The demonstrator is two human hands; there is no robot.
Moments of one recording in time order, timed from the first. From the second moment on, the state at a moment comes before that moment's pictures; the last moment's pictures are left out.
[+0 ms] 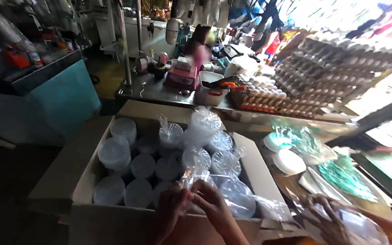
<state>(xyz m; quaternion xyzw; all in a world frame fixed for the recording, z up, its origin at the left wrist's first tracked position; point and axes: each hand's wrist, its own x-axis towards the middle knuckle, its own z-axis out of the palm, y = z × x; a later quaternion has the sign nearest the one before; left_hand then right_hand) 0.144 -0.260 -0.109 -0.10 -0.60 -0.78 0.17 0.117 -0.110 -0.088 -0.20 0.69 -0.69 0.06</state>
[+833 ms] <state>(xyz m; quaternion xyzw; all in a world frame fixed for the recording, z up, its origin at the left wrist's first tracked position) 0.069 -0.487 -0.041 -0.35 -0.61 -0.70 -0.02 -0.013 -0.272 -0.057 -0.04 0.74 -0.65 -0.18</state>
